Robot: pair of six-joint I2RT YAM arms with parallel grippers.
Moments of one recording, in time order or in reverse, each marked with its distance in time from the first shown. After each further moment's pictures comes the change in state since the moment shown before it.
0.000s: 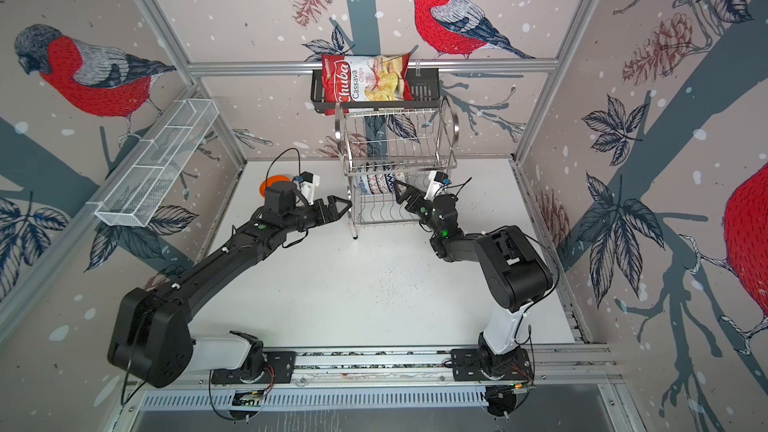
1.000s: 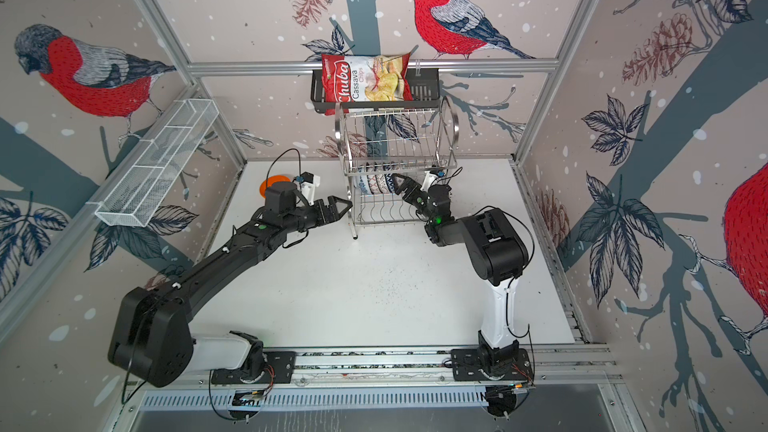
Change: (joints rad) left arm -0.002 0.001 -0.006 0.013 0.011 -0.005; right arm -0.045 0.256 0.213 0.018 -0.064 0.055
